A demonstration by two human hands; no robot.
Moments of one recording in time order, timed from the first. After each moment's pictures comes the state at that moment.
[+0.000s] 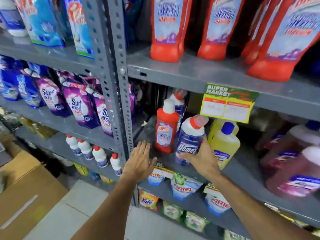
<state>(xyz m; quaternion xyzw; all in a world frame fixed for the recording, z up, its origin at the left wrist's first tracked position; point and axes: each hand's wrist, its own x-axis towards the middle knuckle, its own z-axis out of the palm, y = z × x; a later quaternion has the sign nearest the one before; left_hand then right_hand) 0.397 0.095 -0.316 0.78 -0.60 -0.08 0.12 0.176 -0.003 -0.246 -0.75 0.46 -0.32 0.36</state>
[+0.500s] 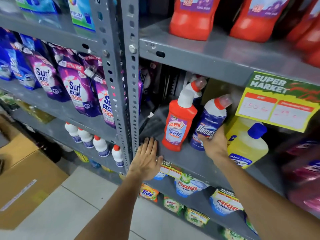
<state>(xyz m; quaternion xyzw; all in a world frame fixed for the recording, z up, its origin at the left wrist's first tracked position) 0.410 0.068 -0.372 0.79 -0.60 -0.07 0.08 0.219 -0.078 -0.280 -0.67 0.59 -0.32 0.33</state>
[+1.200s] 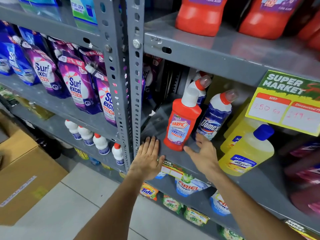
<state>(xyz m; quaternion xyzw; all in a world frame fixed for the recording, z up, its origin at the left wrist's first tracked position) 0.411 0.068 -0.376 0.79 -0.60 -0.10 0.10 0.236 -0.027 -0.287 -0.72 0.53 -0.24 0.39</state>
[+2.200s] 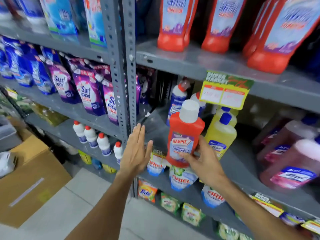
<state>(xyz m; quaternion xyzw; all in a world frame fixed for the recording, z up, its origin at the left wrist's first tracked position) 0.371 0.143 -0.302 0.77 -0.54 0.02 0.34 0.143 0.066 -0.226 -0.77 0.36 -0.31 0.43</state>
